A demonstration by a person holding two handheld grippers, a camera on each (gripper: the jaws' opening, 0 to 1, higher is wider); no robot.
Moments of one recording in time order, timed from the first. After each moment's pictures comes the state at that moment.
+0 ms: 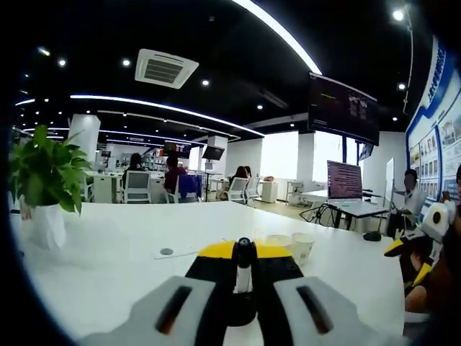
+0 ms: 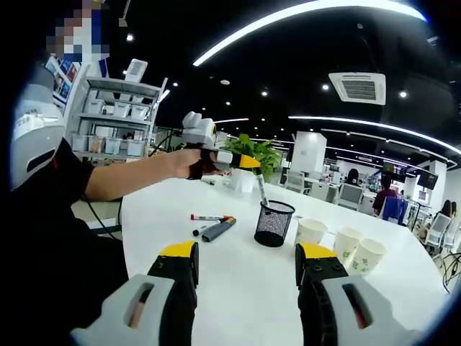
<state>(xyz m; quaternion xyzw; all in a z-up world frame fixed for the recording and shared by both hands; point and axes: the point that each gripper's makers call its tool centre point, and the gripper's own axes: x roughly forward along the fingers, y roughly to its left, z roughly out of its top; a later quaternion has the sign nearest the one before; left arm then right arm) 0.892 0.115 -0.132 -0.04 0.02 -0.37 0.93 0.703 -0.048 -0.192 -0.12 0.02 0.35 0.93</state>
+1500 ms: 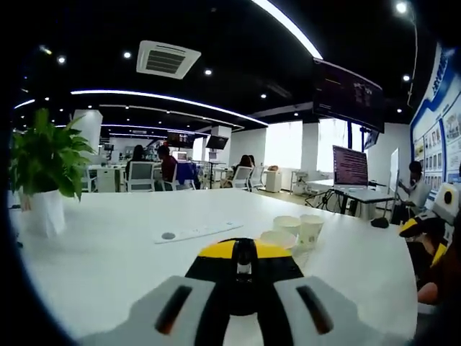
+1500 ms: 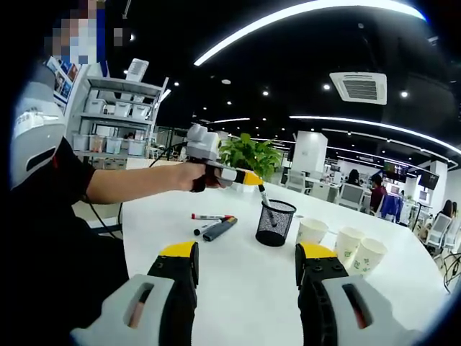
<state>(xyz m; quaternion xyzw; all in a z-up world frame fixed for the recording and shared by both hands) 0.905 0.108 -0.173 -0.02 0.05 -0.35 0.93 0.703 -0.047 -0.194 -0.12 0.02 0.36 0.93</state>
